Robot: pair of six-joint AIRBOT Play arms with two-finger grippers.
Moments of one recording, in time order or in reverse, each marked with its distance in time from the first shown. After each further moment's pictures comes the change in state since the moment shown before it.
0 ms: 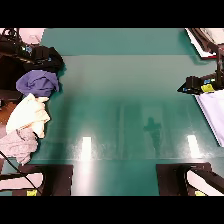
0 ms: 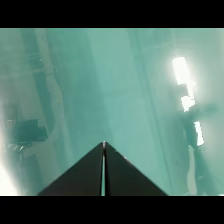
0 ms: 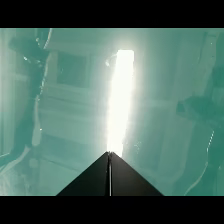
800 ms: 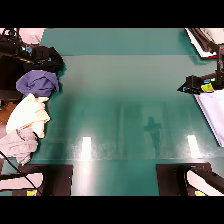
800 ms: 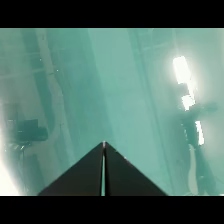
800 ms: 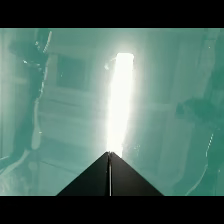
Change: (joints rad) left arm 0.000 0.000 0.000 0.009 -0.003 0.000; right arm 0.000 0.000 0.000 0.000 -0.013 0.000
